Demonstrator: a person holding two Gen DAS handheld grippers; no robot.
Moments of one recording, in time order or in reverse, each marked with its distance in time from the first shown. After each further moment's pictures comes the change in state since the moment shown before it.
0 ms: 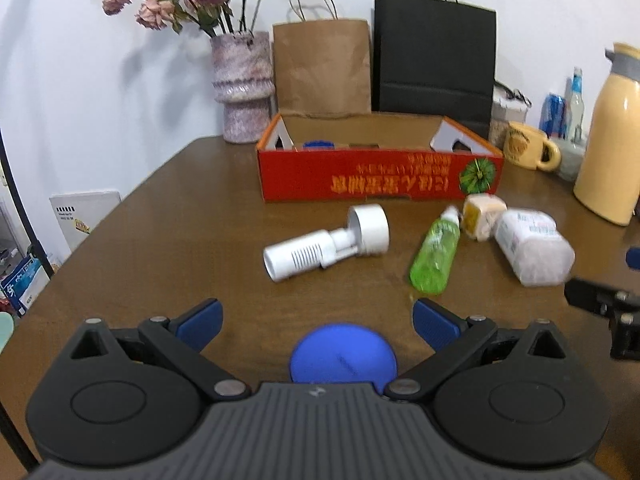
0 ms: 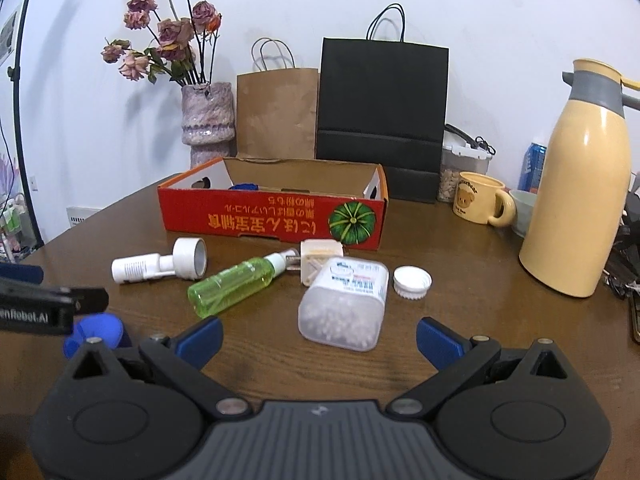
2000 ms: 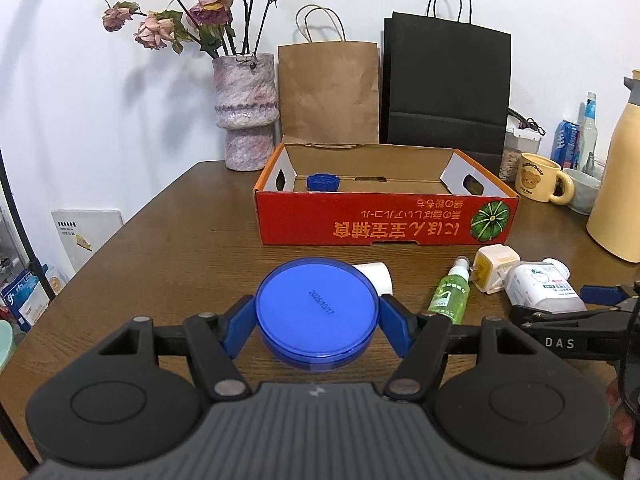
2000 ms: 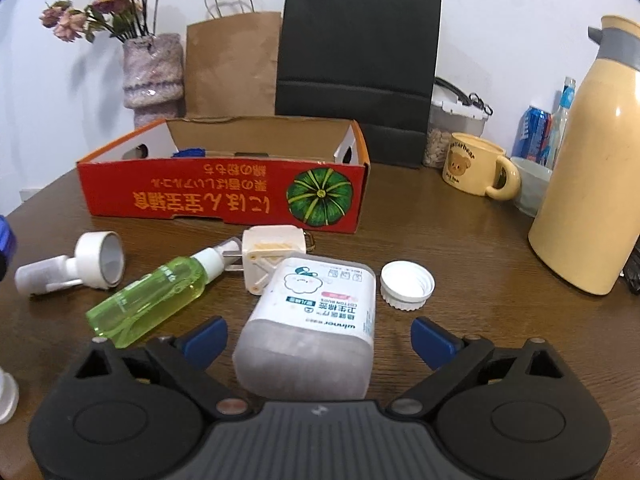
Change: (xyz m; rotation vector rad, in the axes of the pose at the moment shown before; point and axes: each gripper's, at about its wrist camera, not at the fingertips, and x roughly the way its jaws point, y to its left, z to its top) left arm 0.022 -0.004 0.039 -0.032 -0.066 0.023; right arm 0.112 -0.014 0.025 0.034 0.135 -0.100
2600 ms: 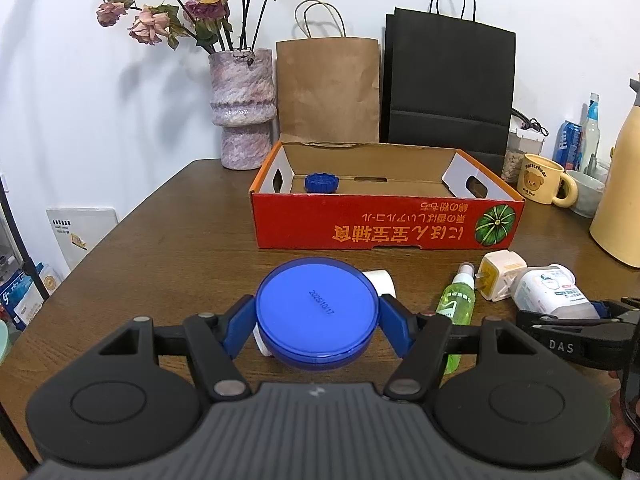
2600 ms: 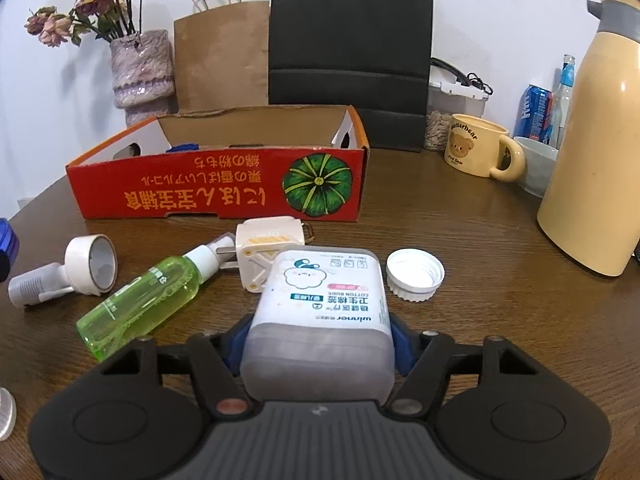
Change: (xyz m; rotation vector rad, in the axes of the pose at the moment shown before) left arm 0.014 0.002 0.007 -0.005 0.006 -0.009; right arm 0.006 -0.002 -0.001 0.042 -0.003 0.004
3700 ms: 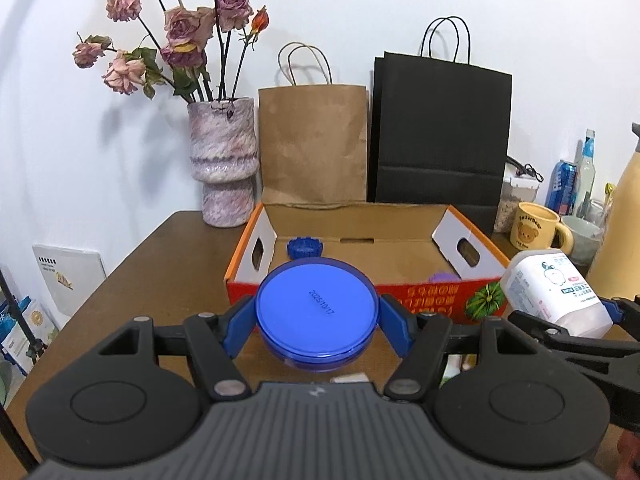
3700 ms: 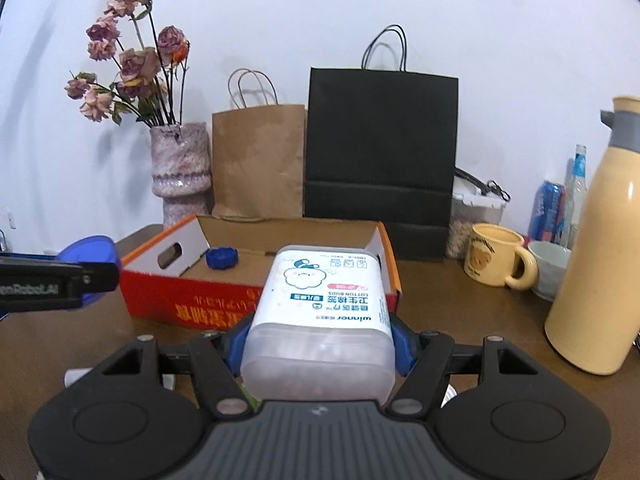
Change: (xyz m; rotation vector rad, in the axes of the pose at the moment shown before) left arm 0.021 -0.014 0.062 0.005 -0.098 -0.031; right arm -0.040 0.025 0.058 -0.041 -0.236 0.070
